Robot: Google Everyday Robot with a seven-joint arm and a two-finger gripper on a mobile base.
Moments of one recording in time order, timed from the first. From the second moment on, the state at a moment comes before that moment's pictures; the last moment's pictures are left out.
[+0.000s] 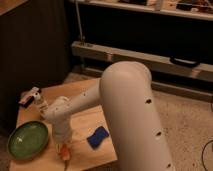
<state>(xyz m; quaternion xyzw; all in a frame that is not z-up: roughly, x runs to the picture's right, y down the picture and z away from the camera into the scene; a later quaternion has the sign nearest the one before) -0.223 0.288 0.756 -0.42 0.18 0.46 0.76</state>
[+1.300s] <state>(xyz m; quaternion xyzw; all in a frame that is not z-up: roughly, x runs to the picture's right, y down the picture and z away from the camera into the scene) -0.074 0.198 0.742 -0.39 0.13 0.52 0.75</state>
